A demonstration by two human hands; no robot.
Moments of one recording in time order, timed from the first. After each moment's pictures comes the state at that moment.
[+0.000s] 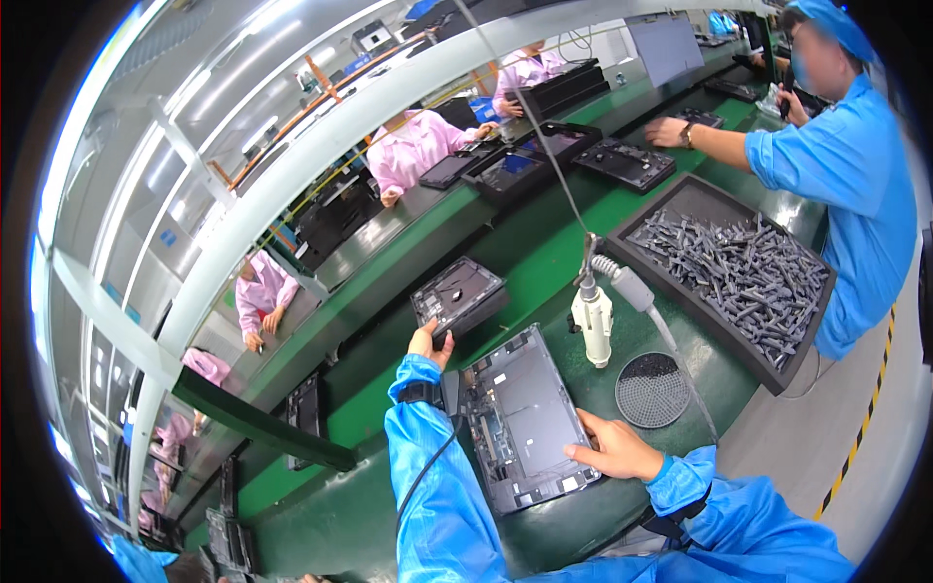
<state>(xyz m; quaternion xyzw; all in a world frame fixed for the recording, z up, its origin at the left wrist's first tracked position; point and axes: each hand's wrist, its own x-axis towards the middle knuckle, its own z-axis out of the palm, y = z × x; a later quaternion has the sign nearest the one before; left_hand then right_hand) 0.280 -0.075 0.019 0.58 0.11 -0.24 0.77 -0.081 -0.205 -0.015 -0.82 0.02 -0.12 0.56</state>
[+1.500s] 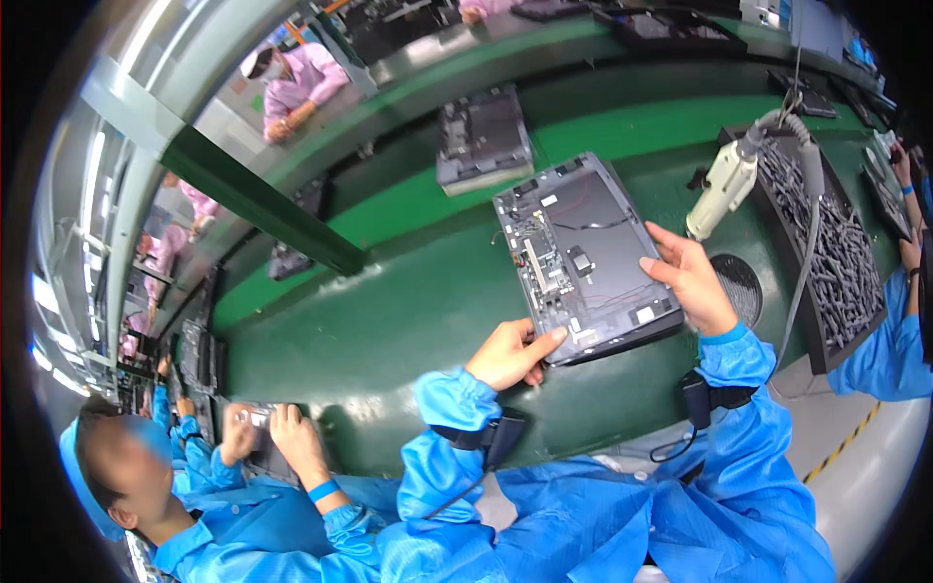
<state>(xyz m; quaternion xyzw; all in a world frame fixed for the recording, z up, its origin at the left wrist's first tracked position) 0.019 0.034 -0.001 0.77 -0.14 -0.39 0.49 -0.024 -0.228 -0.001 -0.65 0.06 -0.06 0.76</state>
